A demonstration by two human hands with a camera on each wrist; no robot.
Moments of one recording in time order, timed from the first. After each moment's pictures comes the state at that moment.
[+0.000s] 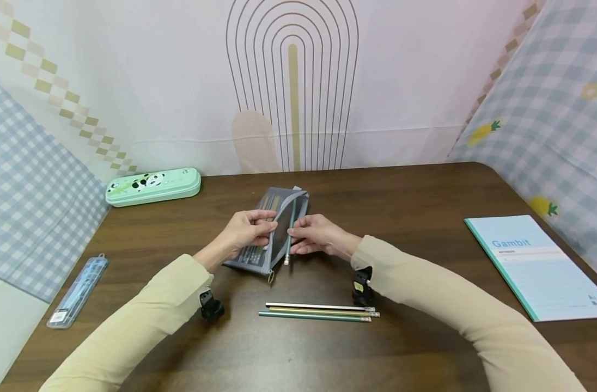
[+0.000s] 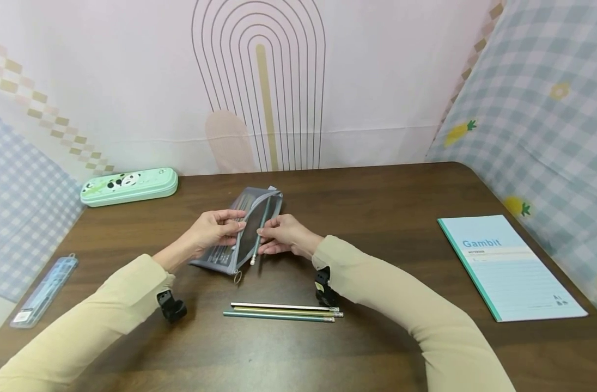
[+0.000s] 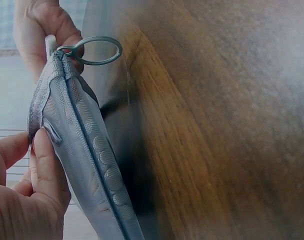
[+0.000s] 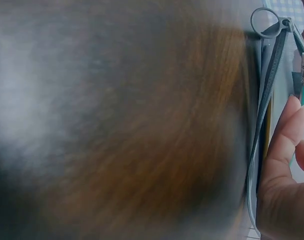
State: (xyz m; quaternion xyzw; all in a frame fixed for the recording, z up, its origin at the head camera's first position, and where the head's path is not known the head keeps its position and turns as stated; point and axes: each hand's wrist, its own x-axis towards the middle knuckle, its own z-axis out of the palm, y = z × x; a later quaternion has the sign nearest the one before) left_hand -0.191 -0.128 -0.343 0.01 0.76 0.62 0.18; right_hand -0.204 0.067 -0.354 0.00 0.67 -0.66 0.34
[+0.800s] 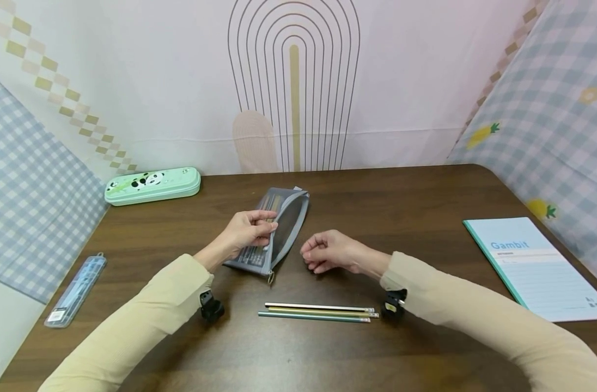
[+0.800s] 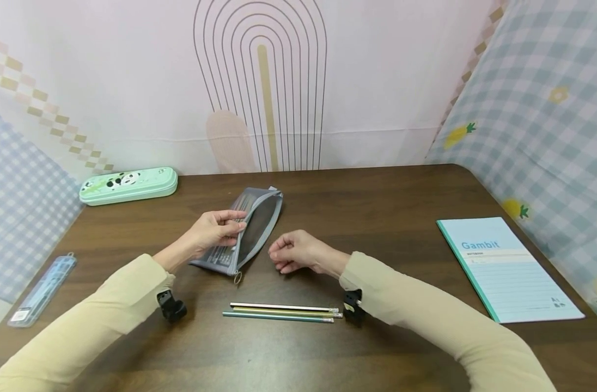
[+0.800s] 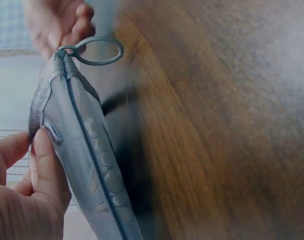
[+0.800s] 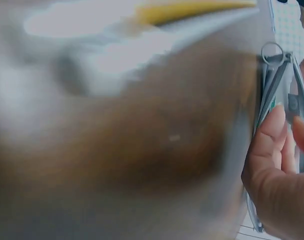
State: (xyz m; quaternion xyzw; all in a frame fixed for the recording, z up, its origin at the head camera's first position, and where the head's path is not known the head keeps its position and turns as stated) left_hand -0.190 -0.127 -0.343 0.01 0.76 0.63 0.17; right_hand -0.172 0.103 -0.353 -0.10 0.72 -0.60 0.35
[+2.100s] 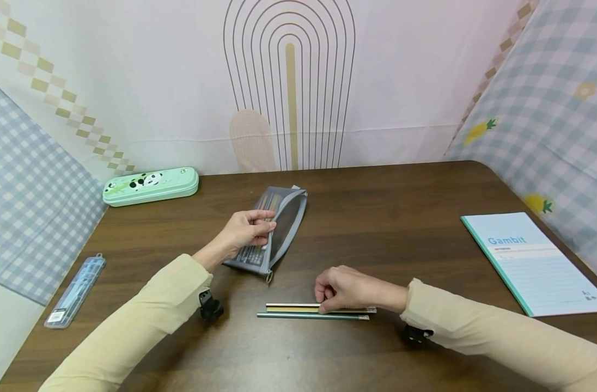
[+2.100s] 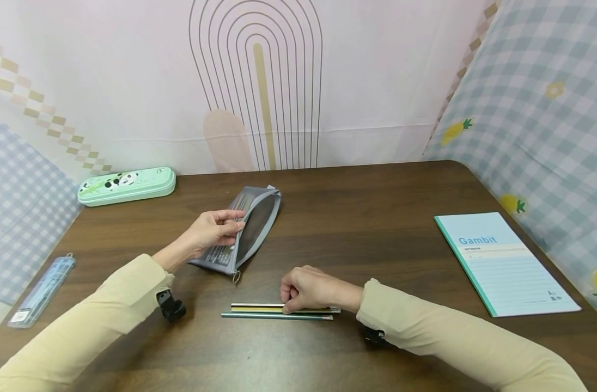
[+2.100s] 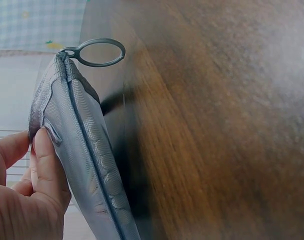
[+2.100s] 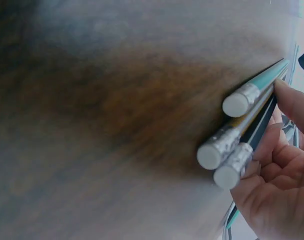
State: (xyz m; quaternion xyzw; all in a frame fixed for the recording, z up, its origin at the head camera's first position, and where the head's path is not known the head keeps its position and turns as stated) left_hand -0.189 -0.126 -0.346 0.02 0.75 0.63 0.18; right_hand -0.114 0.124 -0.359 -0.35 0.86 -0.30 0.23
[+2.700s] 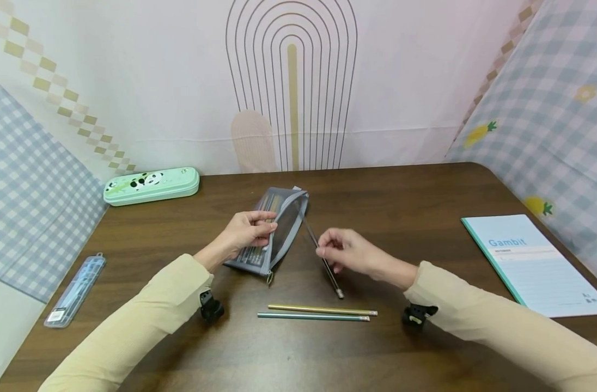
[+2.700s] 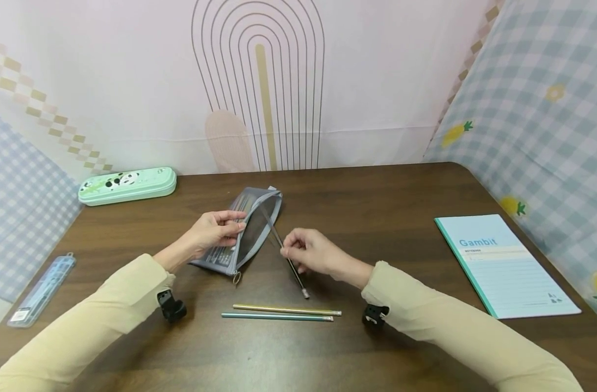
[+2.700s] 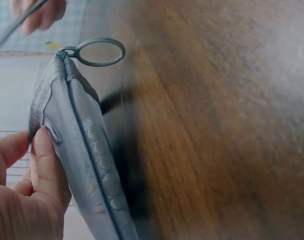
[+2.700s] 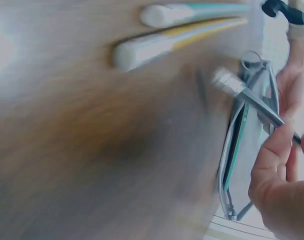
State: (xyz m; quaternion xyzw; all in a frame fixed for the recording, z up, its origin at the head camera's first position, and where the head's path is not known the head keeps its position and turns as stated) left_hand -0.188 -0.127 -0.346 0.02 0.76 0.63 0.18; right_hand -0.147 0.130 -0.340 -0.22 0.79 -0.53 0.22
